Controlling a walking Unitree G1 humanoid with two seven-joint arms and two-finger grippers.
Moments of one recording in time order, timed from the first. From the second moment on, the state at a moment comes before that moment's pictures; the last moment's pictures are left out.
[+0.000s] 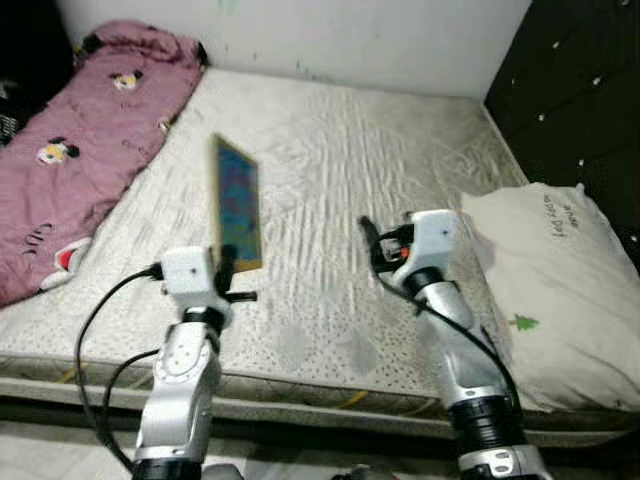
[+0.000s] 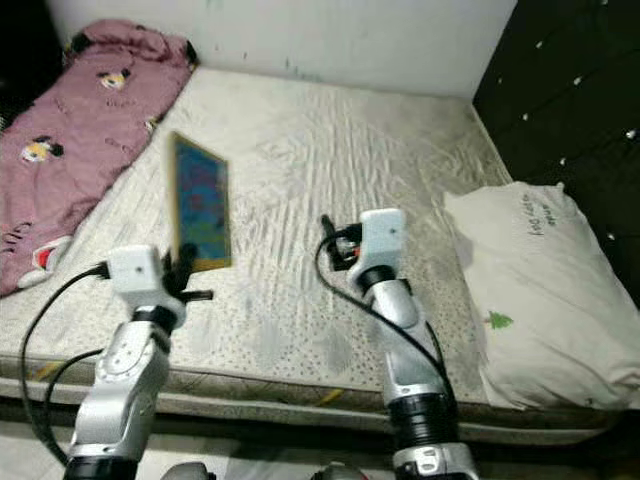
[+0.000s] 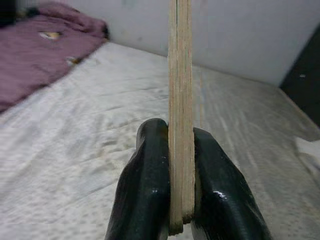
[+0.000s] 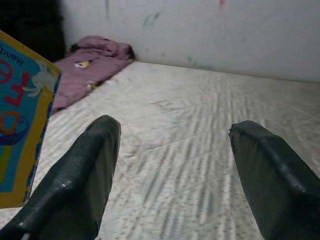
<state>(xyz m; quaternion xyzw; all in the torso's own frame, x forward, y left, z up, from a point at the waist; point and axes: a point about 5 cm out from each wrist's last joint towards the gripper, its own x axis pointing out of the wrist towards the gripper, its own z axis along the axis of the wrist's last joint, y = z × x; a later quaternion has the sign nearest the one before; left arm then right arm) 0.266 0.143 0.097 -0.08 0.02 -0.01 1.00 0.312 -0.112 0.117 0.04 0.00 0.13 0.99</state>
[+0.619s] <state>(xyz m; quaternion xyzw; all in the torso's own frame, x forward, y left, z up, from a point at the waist) 0.267 0.141 0.097 -0.06 0.03 0.00 1.00 0.313 -0.119 0.113 0.04 0.01 0.11 0.99</state>
